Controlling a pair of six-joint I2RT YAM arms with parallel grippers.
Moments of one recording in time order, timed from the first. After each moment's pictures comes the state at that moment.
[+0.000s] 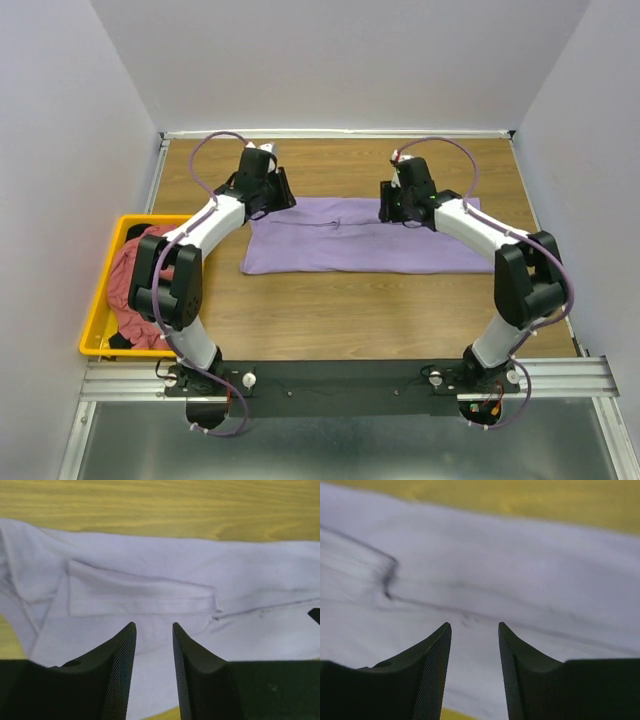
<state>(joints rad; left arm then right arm) -0.28 1.72 1.23 -0.24 0.15 -0.47 0.41 1.74 1.21 -0.25 0.01 0.25</state>
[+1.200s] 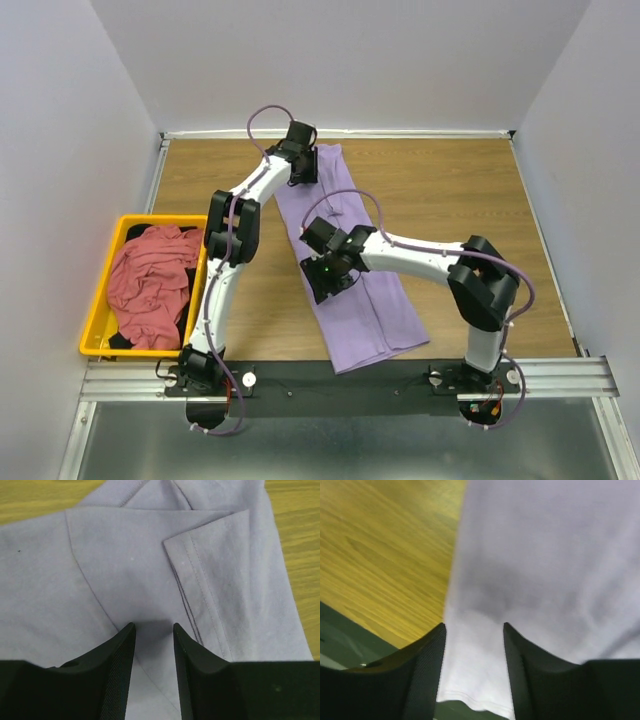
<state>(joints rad) -0.35 2.50 2.17 -0.53 0.02 -0.31 0.98 1.88 1.33 -0.65 -0.12 0.44</state>
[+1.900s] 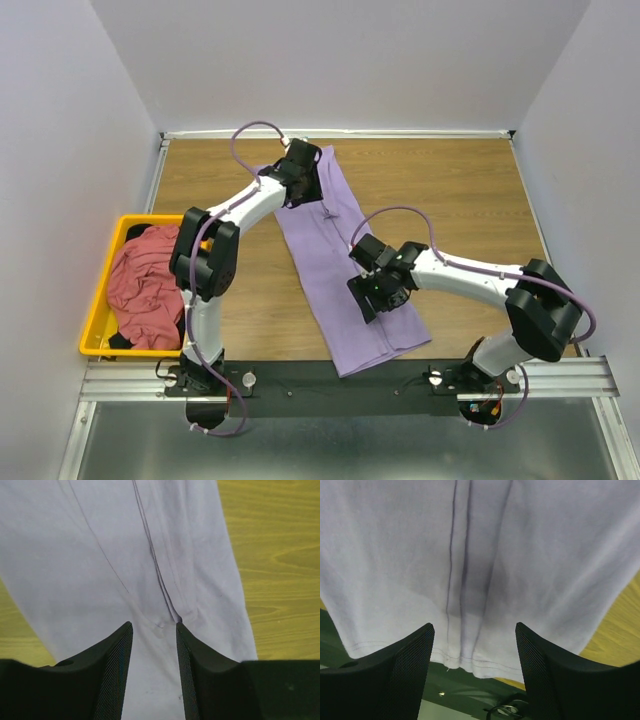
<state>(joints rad) -0.46 1.96 1.56 -0.40 -0.09 -0.56 0.89 1.53 0.95 -0.76 -0.01 0.38</state>
